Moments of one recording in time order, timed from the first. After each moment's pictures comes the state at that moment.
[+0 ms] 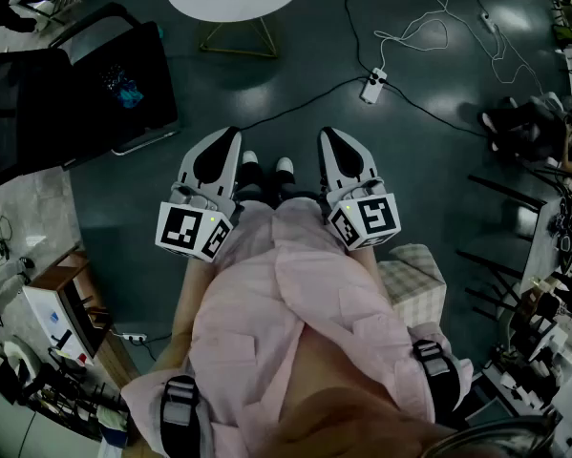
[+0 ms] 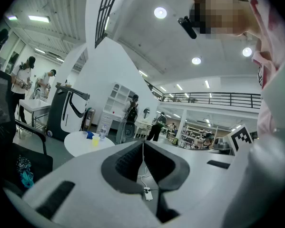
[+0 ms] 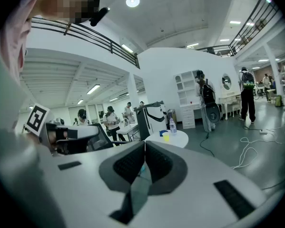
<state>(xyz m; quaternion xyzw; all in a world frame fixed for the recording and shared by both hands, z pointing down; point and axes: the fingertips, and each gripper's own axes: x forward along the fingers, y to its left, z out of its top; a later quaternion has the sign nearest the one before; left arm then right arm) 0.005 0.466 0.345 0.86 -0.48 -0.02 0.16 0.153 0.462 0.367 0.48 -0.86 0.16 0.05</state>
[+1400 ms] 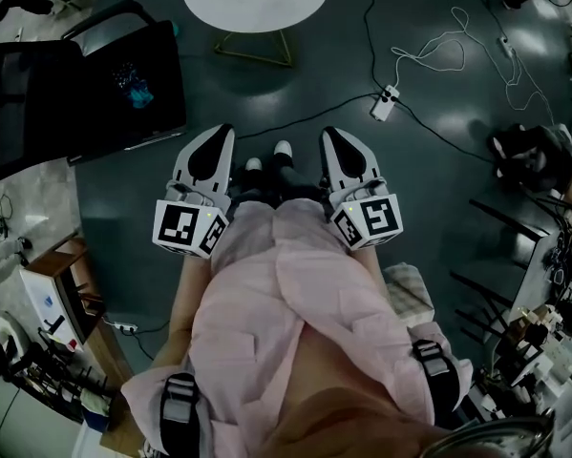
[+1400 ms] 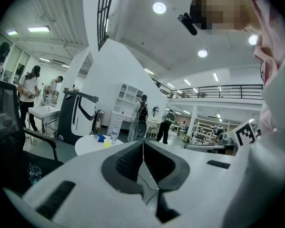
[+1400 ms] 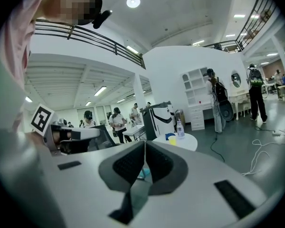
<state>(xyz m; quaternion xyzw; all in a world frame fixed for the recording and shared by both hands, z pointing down) -0.017 0.414 0.352 0.83 -0.53 0.00 0.15 0.143 0.400 0.366 0.44 -0.89 0.15 0.05</state>
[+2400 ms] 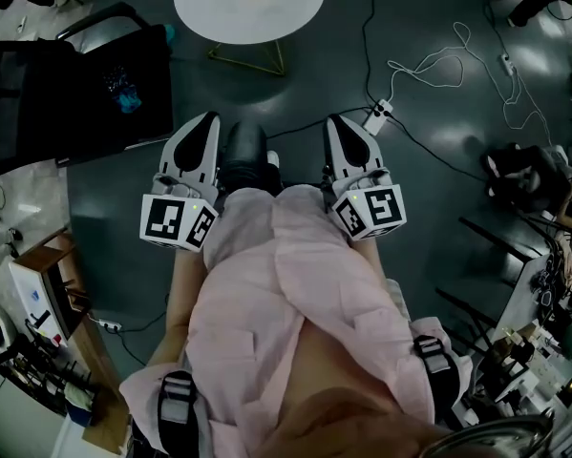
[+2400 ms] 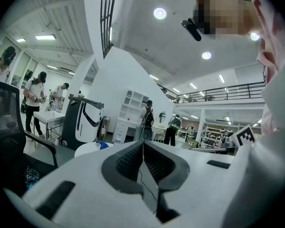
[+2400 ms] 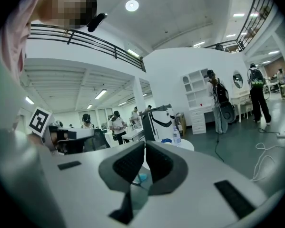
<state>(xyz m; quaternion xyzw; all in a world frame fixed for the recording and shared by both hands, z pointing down) -0.003 0.355 0.340 0.81 -0.57 -0.03 0.13 0.182 0.325 0.363 0.43 -0.89 0.15 0.03</state>
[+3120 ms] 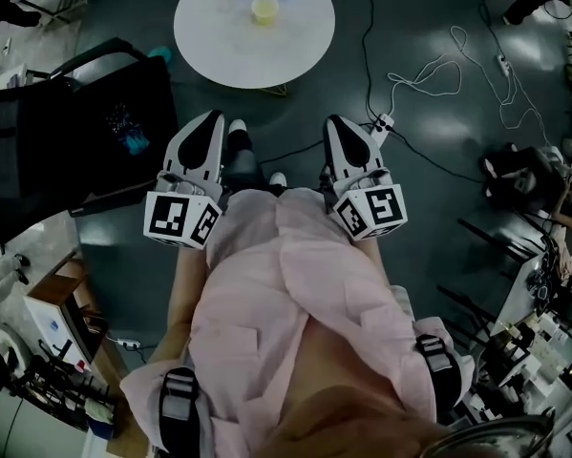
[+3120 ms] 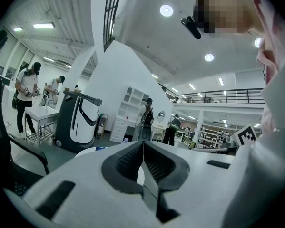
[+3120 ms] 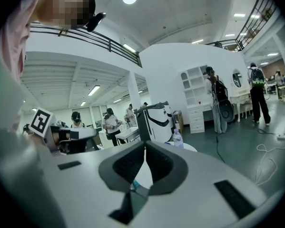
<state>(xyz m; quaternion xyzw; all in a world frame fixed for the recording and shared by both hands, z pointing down) -0.076 0.210 0.343 0.82 -0.55 -0.03 0.15 0.107 0.196 0.361 0.45 -0.88 0.16 0.04</state>
